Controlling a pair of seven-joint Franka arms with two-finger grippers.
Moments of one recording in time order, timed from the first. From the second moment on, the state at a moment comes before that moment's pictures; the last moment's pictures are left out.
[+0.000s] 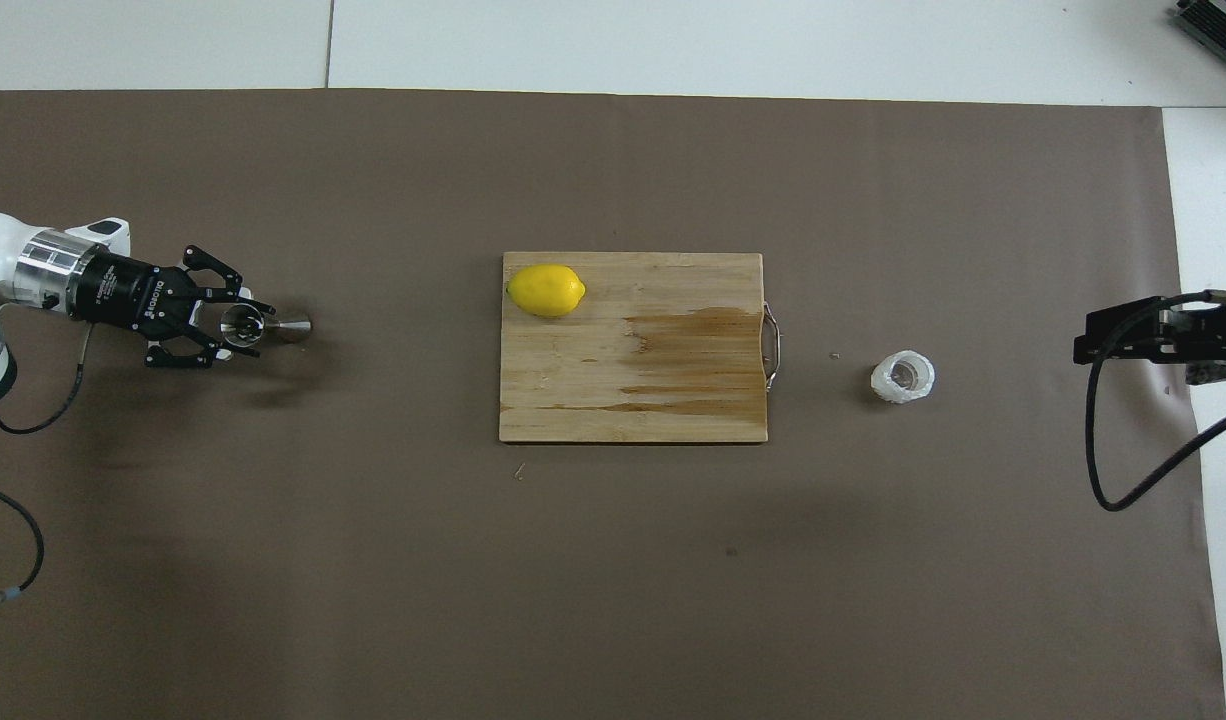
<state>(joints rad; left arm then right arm) 0.75 0.87 -0.63 -1.43 -0.62 1.44 -0.96 -0.06 -0.08 0.03 -1.68 0.03 1.58 0.16</state>
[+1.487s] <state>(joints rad) 0.61 0.73 -0.71 -1.55 -0.97 1.55 -1.09 -0.06 -0.08 0.03 -1.68 0.03 1.58 0.16</state>
